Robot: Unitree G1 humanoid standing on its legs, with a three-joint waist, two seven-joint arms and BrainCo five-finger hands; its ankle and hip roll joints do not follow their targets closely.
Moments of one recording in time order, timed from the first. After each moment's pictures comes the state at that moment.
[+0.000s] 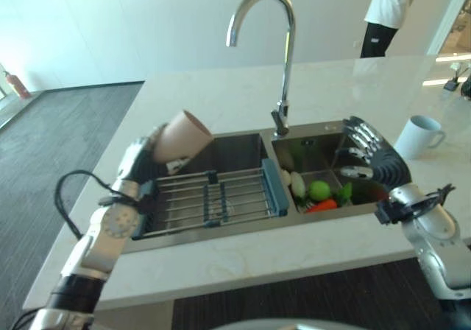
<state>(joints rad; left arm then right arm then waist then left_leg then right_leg) -0.04 0.67 0.08 -0.06 0.23 -0.25 0.26 0.02 -0.57 -0.05 -0.32 0.39 0.03 0.15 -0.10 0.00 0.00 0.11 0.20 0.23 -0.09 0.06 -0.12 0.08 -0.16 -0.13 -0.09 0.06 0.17</state>
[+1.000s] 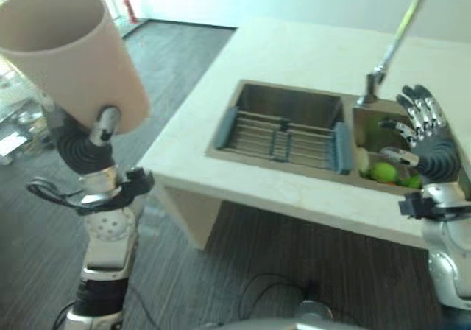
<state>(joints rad) -0.08 0.46 0.12 -0.34 -0.15 -0.53 0.40 0.05 -0.44 -0.19 -0.44 0.37 -0.10 0.07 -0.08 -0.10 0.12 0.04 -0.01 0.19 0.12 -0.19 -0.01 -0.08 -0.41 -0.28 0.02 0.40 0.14</state>
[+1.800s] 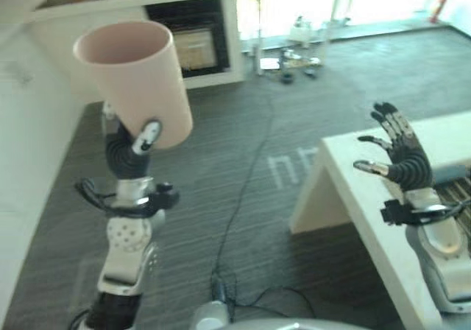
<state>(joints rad) -0.02 0.41 -0.03 -0.43 -0.30 -0.44 0.26 0.10 -0.59 -0.13 -0.42 0.29 -0.12 -0.04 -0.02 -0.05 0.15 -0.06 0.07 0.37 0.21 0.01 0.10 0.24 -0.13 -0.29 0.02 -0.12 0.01</state>
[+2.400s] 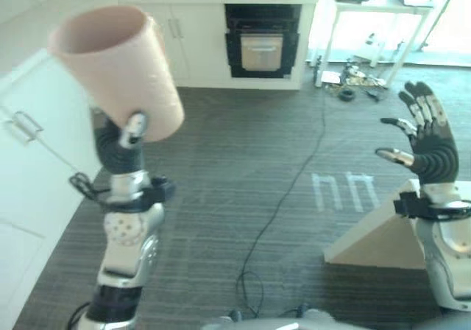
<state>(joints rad) -0.05 0.42 0.04 -0.37 -0.30 -0.47 0.28 0.08 -0.51 -0.13 -0.44 0.29 -0.16 -0.03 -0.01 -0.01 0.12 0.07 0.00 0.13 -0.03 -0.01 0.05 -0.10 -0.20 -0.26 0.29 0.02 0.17</state>
